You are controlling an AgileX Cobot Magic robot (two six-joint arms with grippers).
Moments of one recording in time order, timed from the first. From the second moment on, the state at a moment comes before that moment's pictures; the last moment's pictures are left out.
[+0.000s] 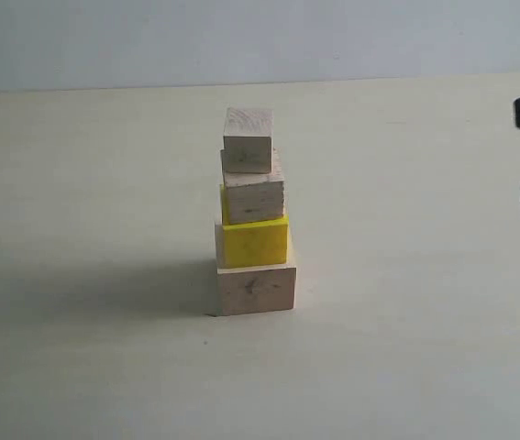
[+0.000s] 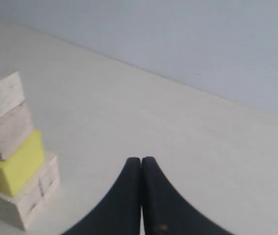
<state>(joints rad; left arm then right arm) -0.04 0.01 0.00 0.09 0.33 -0.24 0.51 0.71 -0.50 -0.43 0.30 0.32</state>
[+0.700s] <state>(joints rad) -0.04 0.01 0.00 0.09 0.33 -0.24 -0.01 0.37 -0.50 -0.39 0.43 0.32</state>
